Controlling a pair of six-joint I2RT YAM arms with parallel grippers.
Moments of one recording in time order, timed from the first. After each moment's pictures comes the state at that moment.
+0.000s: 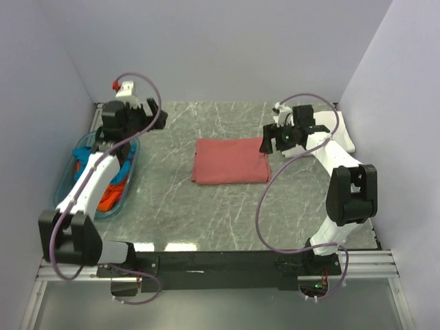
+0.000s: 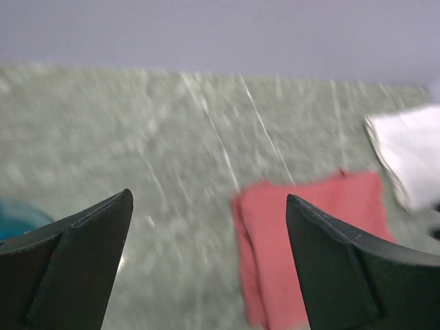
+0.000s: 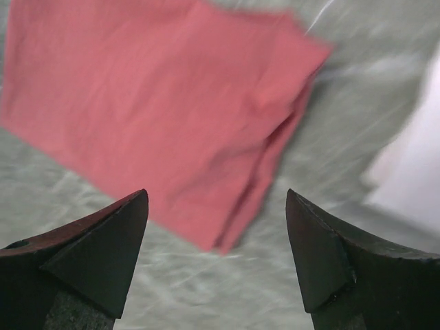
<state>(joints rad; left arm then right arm) -0.11 1.41 1.17 0.01 0.17 -0.25 0.10 1.70 1.31 -0.46 -0.45 -0.16</state>
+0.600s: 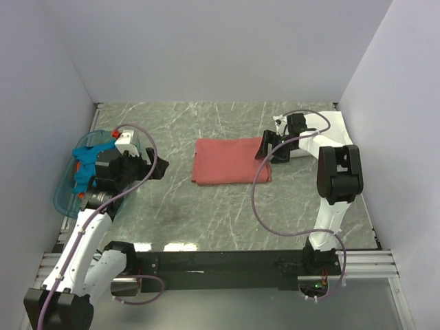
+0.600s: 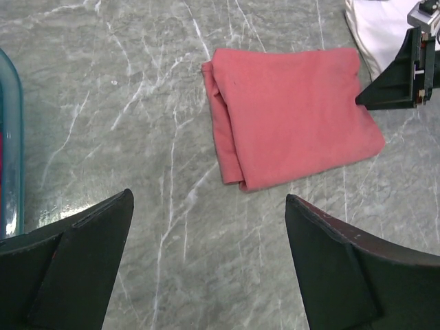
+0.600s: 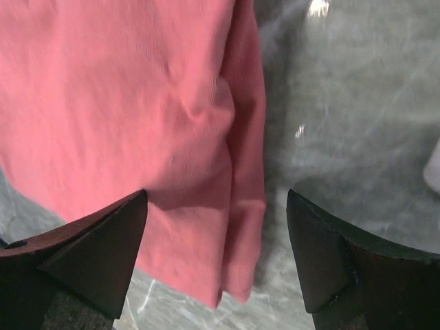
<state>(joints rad) -0.13 0.81 0.69 -0.25 0.27 -0.29 0.08 1.95 1.29 -0.43 -0.47 0.23</state>
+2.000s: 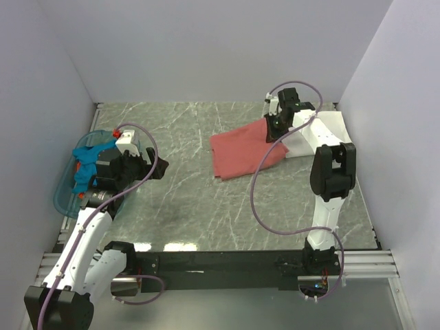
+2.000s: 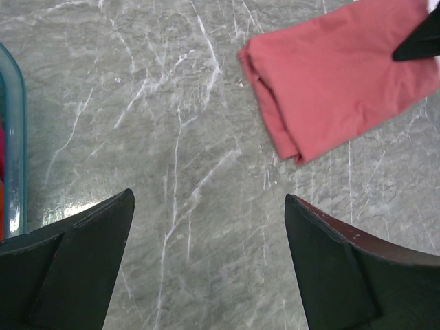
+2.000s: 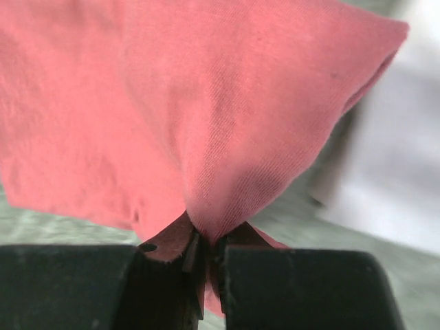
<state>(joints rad) -0.13 0.82 0.69 -0.25 0.26 -0.28 0.16 2.04 1.73 -0.77 -0.25 -0.06</state>
